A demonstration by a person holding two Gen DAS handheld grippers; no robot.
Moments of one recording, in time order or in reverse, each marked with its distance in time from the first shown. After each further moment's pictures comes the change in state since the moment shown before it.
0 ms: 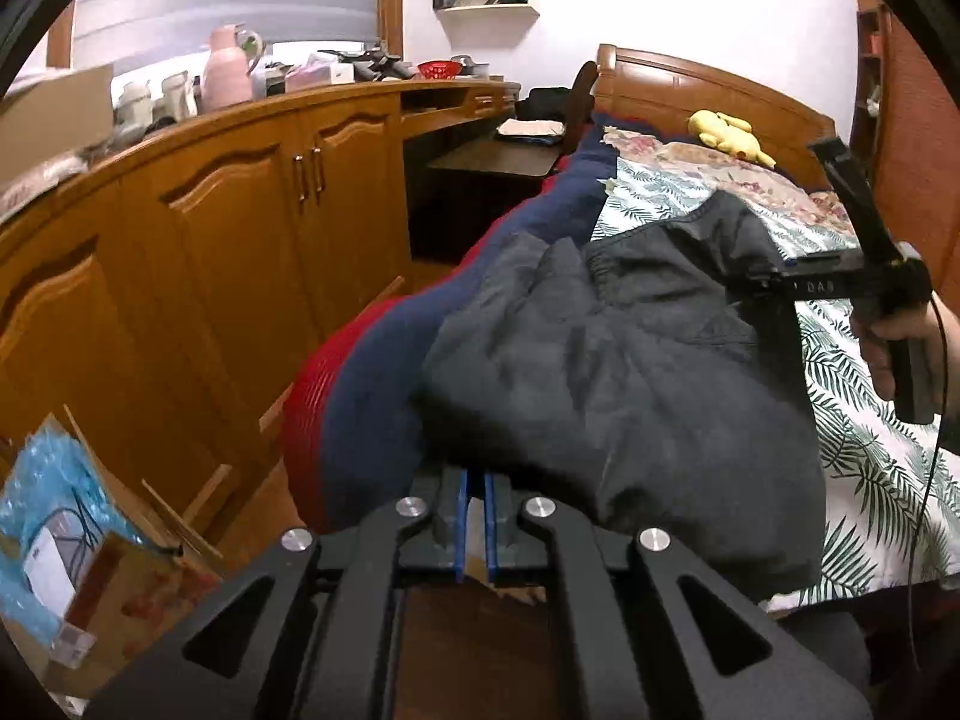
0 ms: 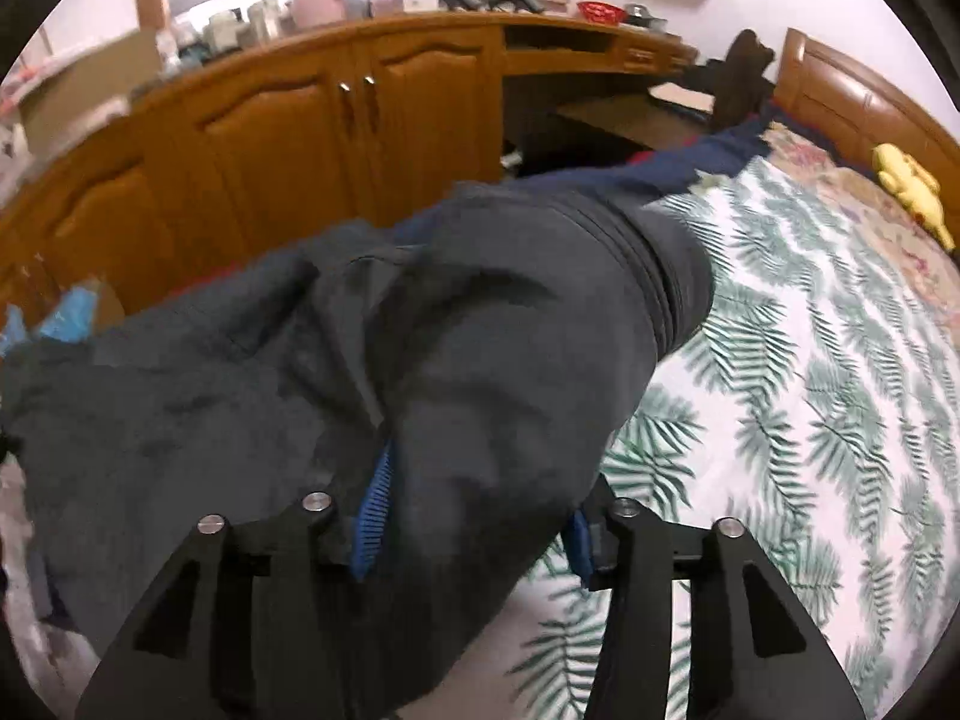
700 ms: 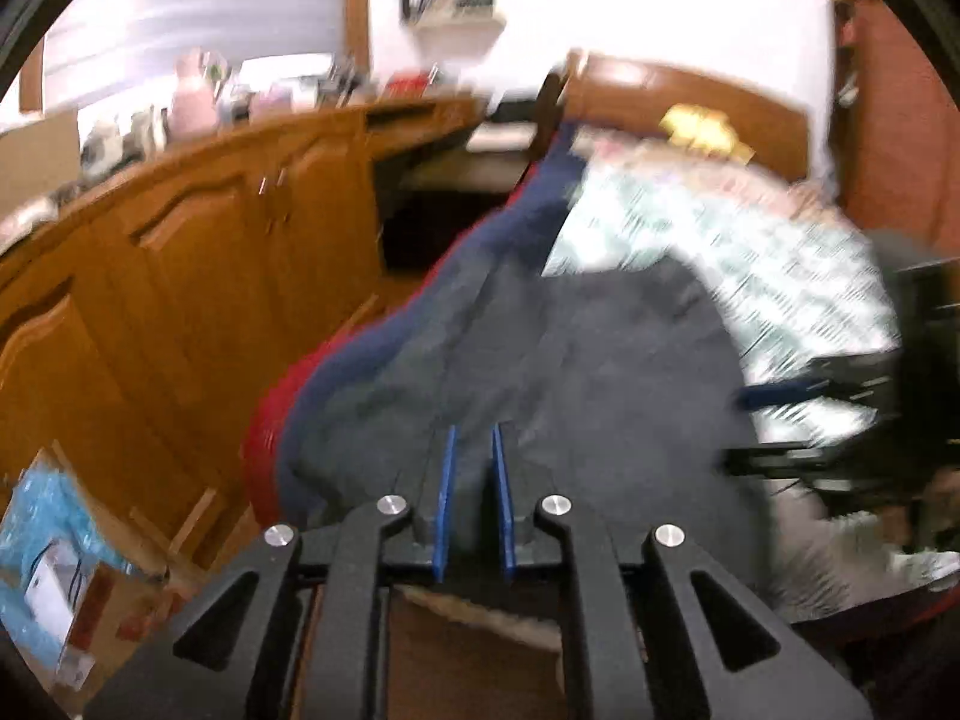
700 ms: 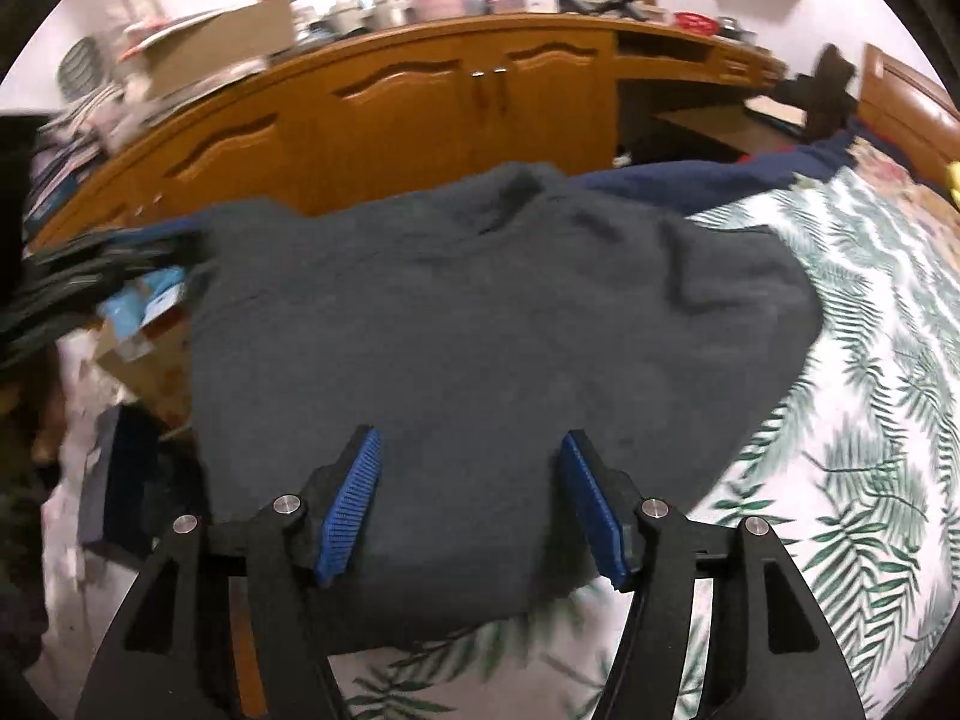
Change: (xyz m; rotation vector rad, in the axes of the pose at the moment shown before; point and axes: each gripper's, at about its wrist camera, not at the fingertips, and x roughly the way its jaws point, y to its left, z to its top) left arm 0.008 -0.034 0.020 0.057 0.030 -0.005; right arm -0.041 0.075 -0.073 -0.109 -0.033 0.255
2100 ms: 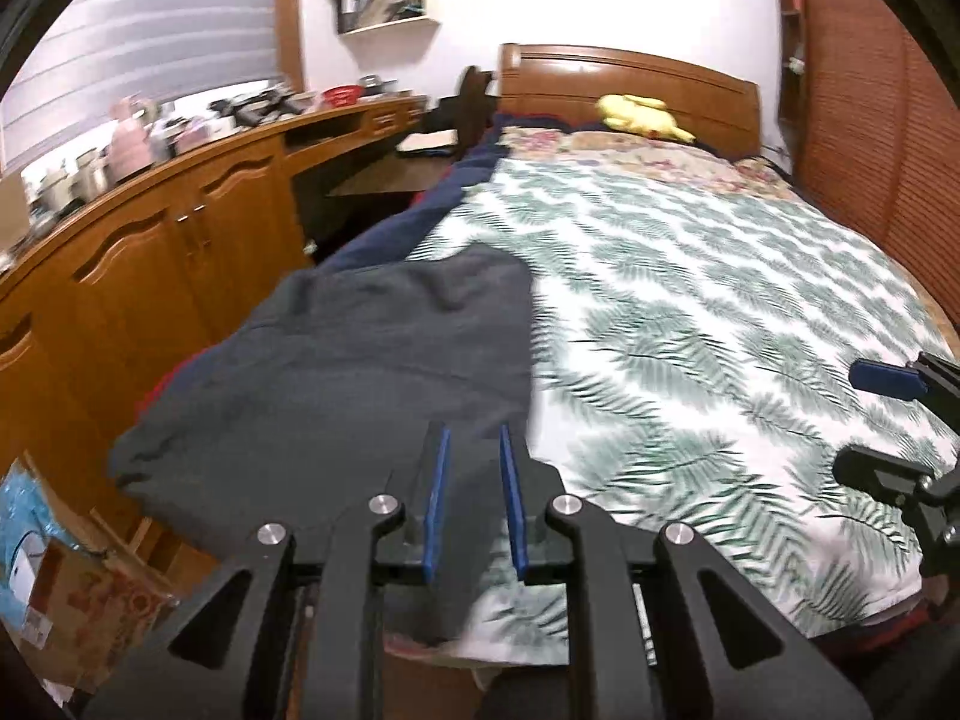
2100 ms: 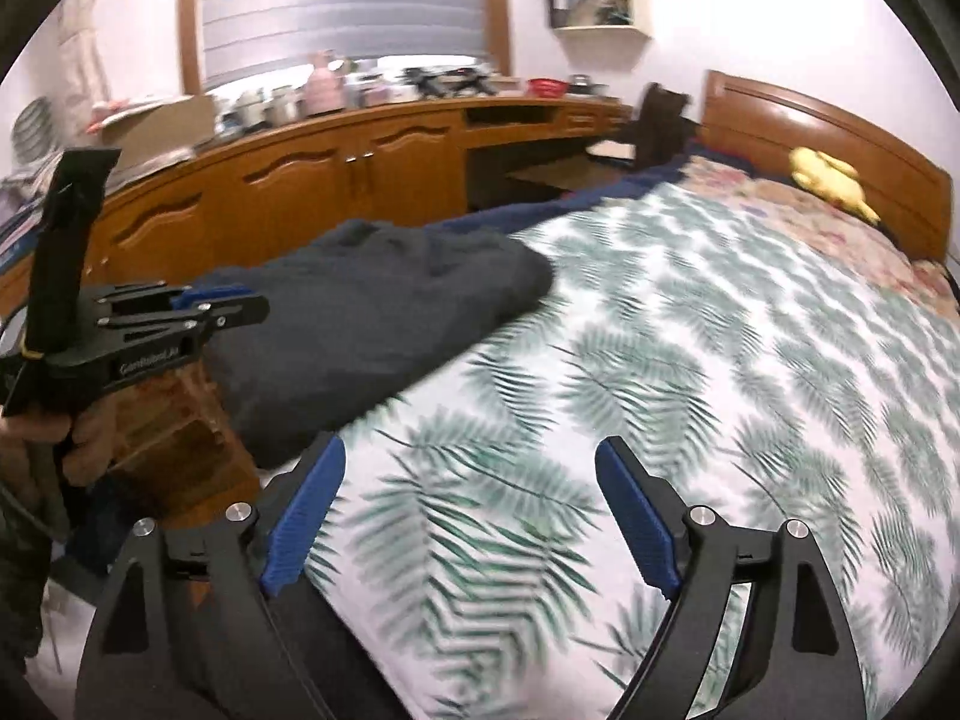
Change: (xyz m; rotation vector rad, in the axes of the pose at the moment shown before) left arm -0.039 -0.188 0.000 0.082 -0.047 -0.088; right arm -0.186 -0.032 -0.128 0.164 -0.200 -0.298
